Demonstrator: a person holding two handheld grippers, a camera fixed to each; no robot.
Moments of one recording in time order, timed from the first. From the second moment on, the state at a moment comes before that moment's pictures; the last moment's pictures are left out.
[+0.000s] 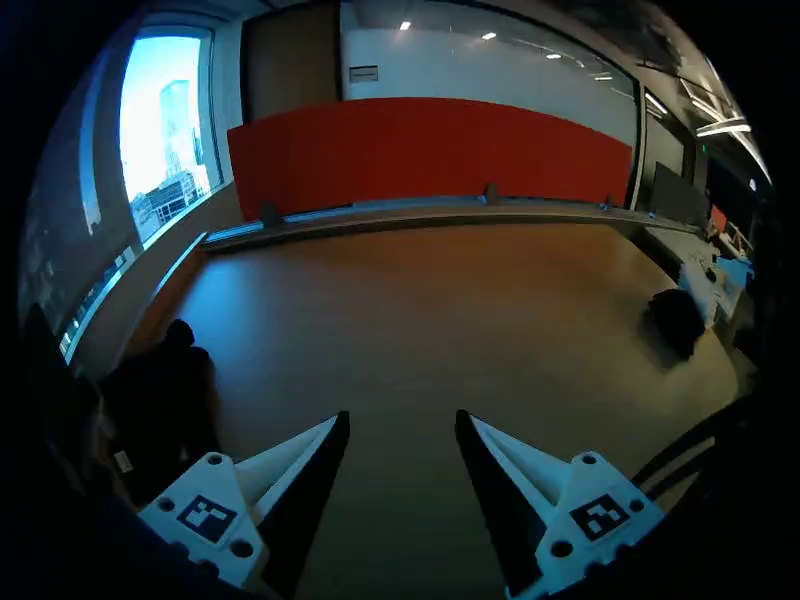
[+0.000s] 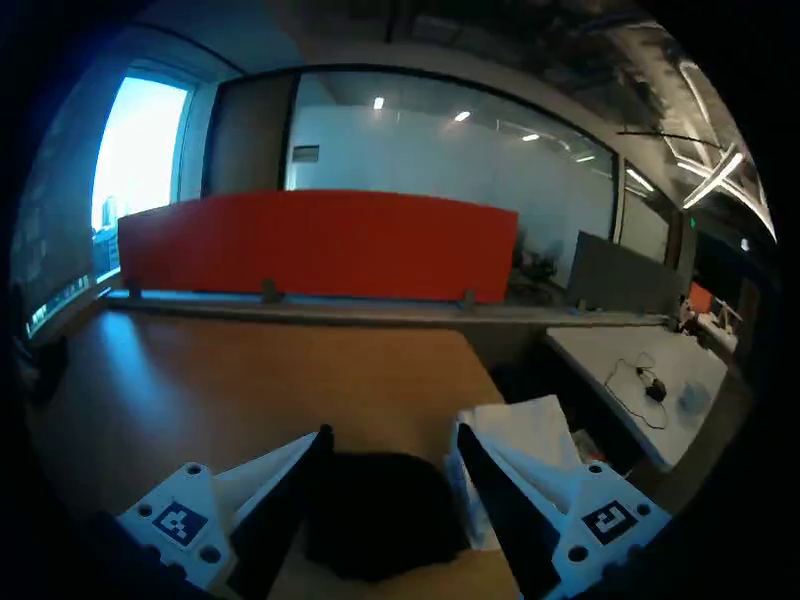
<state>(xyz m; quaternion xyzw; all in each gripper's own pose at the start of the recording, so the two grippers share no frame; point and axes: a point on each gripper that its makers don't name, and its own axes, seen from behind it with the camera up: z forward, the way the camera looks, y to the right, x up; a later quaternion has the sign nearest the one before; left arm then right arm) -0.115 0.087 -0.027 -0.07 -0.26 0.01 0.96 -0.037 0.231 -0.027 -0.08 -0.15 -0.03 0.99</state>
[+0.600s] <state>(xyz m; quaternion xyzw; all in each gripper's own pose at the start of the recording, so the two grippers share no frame) -0.066 0.075 0.012 -0.05 -0.15 0.00 0.99 0.004 0.182 -0.007 -0.06 -0.08 -0.03 0.99</state>
